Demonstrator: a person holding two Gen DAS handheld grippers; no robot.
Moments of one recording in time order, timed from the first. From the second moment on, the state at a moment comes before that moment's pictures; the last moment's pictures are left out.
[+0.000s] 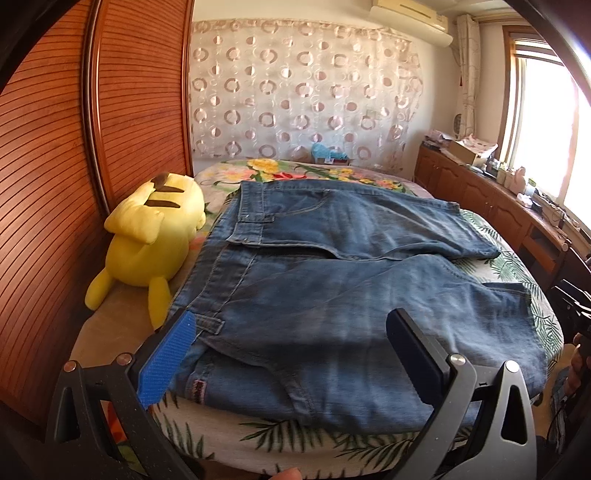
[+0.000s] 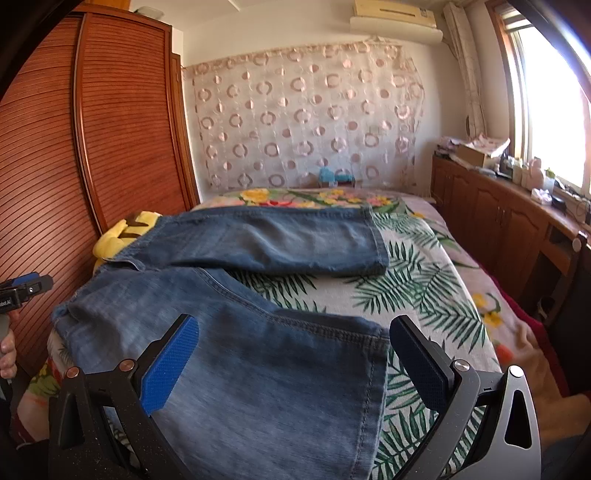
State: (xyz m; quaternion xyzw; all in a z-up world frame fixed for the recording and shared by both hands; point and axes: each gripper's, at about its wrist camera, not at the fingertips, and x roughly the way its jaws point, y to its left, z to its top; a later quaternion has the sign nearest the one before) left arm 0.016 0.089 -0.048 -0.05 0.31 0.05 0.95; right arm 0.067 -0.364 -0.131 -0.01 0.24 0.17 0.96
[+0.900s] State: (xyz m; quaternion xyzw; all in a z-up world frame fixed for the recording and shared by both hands) left arm 0.007 0.163 -0.115 -0.11 0.36 0.07 0.92; right arm 0.053 -0.377 -0.131 -0.01 0.33 0.12 0.94
